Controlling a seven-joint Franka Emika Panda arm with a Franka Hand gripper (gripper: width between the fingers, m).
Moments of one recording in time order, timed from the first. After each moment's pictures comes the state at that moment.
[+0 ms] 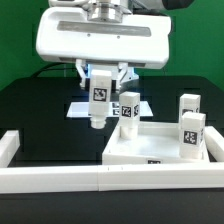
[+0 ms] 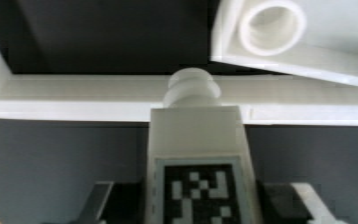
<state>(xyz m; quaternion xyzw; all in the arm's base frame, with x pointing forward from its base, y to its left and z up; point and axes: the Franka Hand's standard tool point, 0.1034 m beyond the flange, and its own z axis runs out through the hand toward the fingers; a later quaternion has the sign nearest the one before) 0.587 -0.039 0.123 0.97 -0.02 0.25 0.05</state>
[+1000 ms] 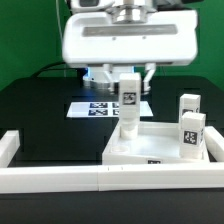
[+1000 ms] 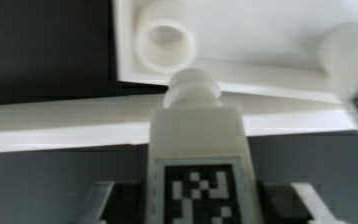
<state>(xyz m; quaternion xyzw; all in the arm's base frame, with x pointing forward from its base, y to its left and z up) 0.589 -0.018 0.113 0.98 -0.04 0.22 0.01</state>
